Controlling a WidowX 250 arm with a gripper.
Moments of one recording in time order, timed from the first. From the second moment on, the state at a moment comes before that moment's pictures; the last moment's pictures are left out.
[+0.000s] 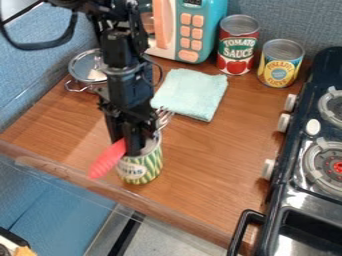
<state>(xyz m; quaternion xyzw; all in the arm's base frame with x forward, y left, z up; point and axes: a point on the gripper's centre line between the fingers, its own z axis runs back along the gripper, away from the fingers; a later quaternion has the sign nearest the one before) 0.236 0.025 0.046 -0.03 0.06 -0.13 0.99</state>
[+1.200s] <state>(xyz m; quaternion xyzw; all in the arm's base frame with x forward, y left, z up) 0.211 -0.044 0.027 -0.06 0.09 -0.15 0.98</state>
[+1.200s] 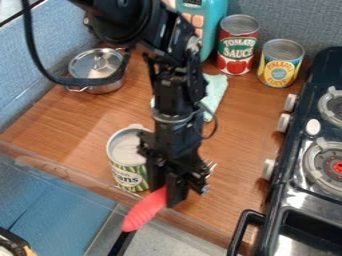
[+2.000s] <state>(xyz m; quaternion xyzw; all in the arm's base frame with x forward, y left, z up) 0.202 0.072 0.035 -0.05 0.10 -0.09 0.99</state>
